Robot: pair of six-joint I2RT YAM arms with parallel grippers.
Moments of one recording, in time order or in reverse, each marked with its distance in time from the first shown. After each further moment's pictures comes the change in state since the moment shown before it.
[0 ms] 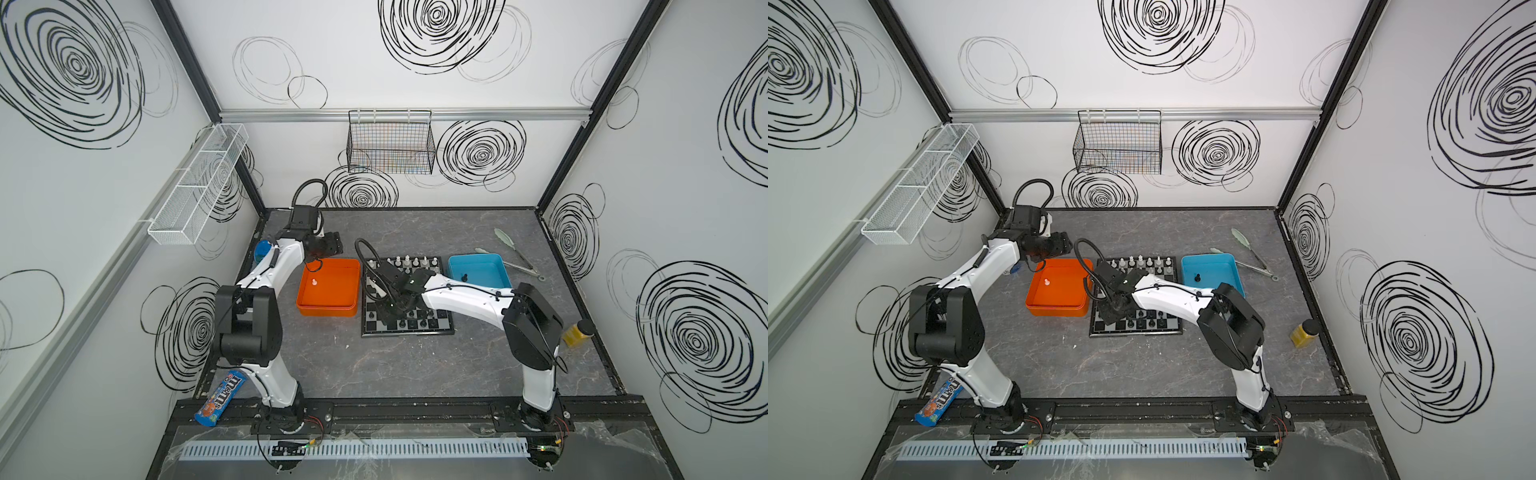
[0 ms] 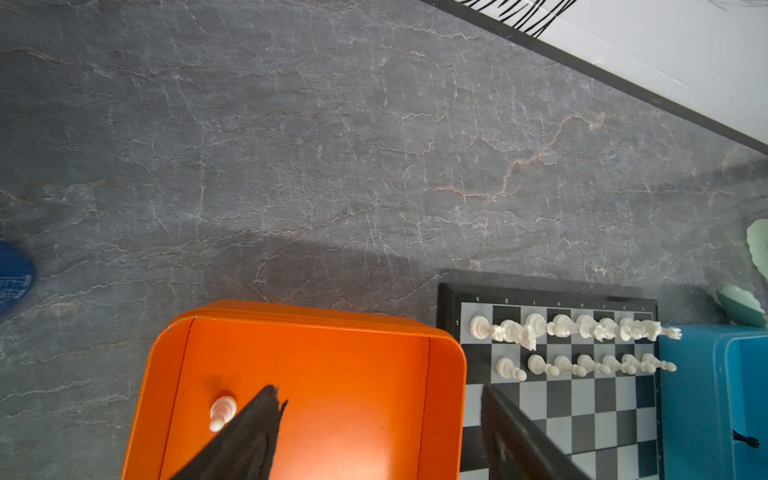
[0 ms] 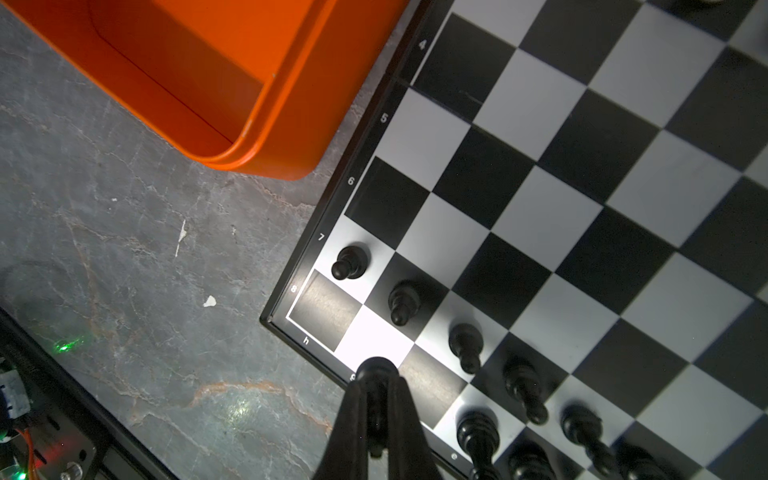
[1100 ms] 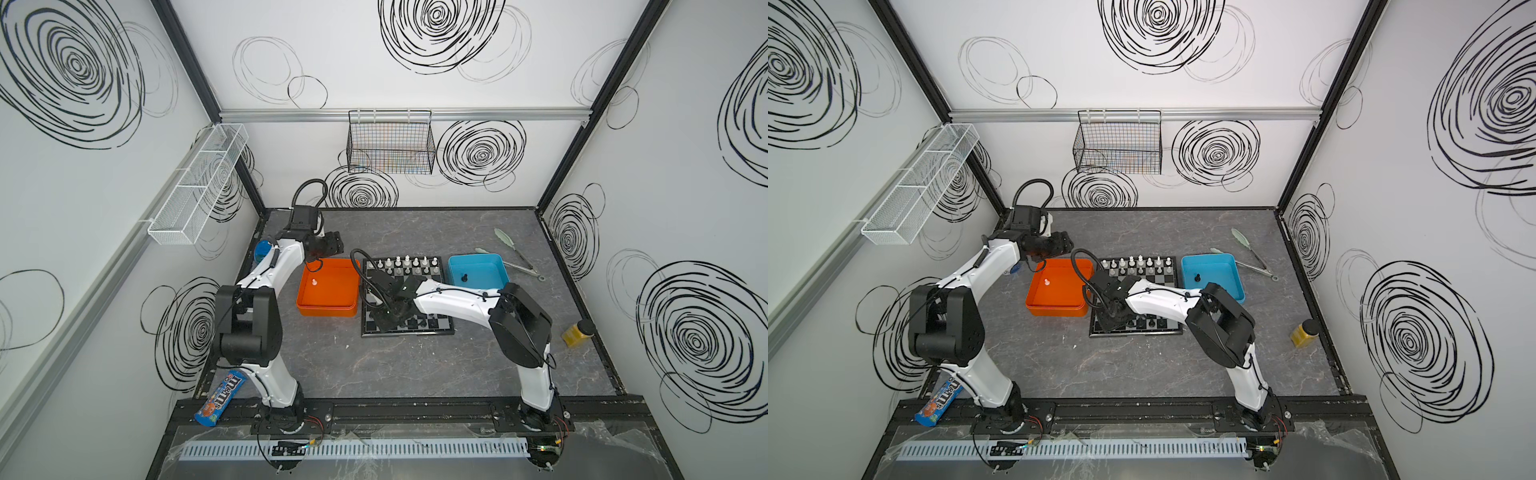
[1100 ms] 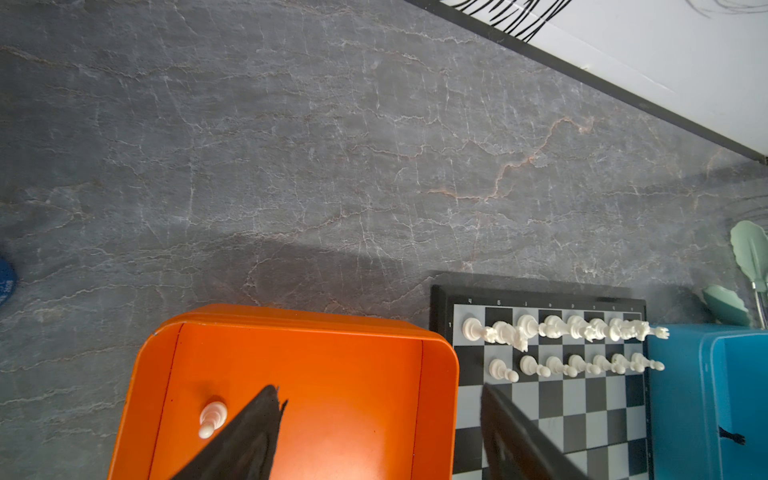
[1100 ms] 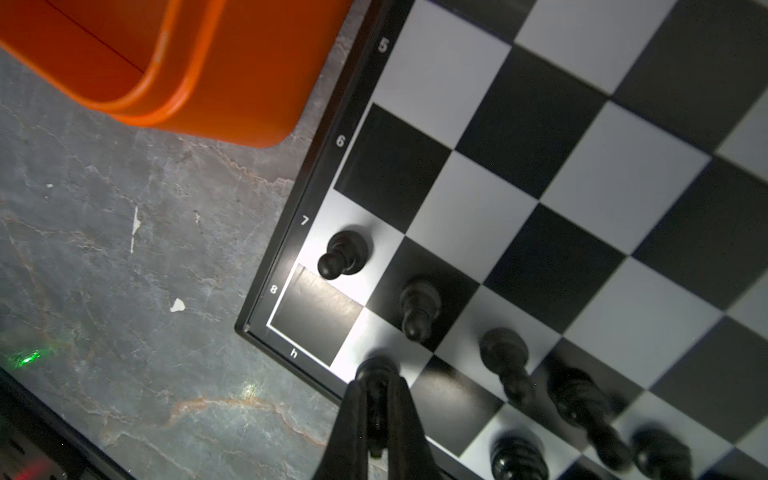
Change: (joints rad) left arm 0.000 0.000 -0.005 0.015 0.016 -0.008; right arm 0.028 0.063 -0.006 0.002 0.005 0.051
